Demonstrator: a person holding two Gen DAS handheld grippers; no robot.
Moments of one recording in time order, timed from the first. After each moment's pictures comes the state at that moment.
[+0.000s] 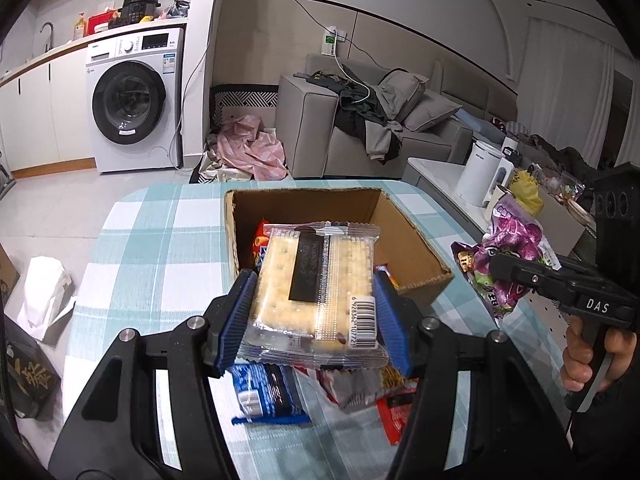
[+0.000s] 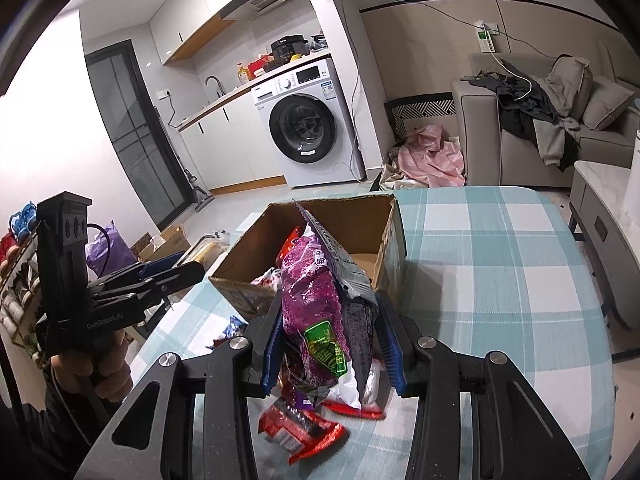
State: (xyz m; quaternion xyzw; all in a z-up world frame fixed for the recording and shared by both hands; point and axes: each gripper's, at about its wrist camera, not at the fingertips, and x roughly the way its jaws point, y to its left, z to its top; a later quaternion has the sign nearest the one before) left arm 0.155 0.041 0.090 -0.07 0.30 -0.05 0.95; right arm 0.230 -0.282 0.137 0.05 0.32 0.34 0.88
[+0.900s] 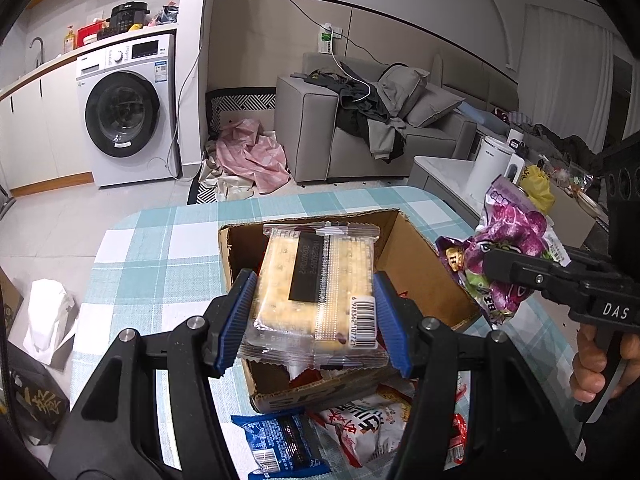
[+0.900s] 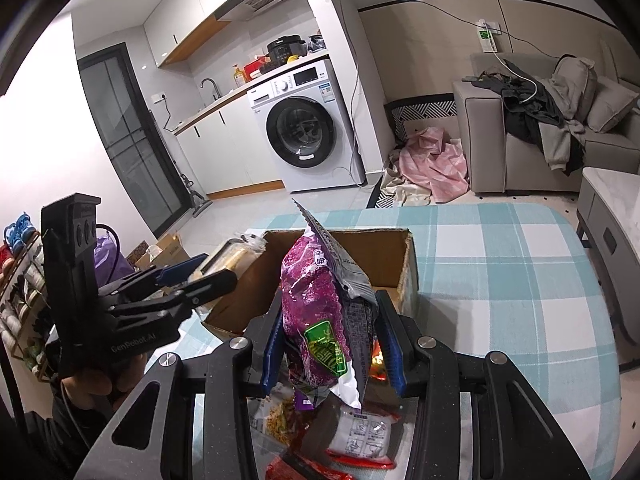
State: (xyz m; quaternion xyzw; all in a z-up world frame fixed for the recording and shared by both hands) left arm 0.223 0.047 0.092 -0.05 0.30 -0.05 0.95; right arm 0.275 -0.245 0.150 0.05 0.33 0.34 0.88
